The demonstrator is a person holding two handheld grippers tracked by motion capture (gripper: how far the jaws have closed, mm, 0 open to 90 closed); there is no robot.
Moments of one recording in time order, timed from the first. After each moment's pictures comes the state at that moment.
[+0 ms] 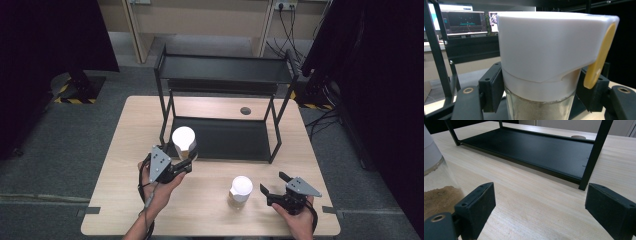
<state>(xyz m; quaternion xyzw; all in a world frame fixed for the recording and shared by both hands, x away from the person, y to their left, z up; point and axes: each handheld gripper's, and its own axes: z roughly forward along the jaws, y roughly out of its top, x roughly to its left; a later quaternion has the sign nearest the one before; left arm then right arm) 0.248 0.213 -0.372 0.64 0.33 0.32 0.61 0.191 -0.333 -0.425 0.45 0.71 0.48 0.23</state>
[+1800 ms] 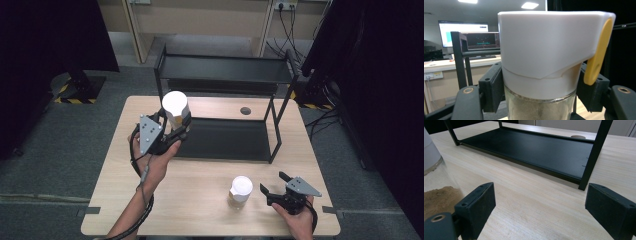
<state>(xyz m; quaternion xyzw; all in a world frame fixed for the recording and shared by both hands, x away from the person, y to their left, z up) 0.280 0.206 -0.311 0.59 0.33 0.37 0.63 0.192 -0.333 -0.425 0.45 0.71 0.48 0.23</state>
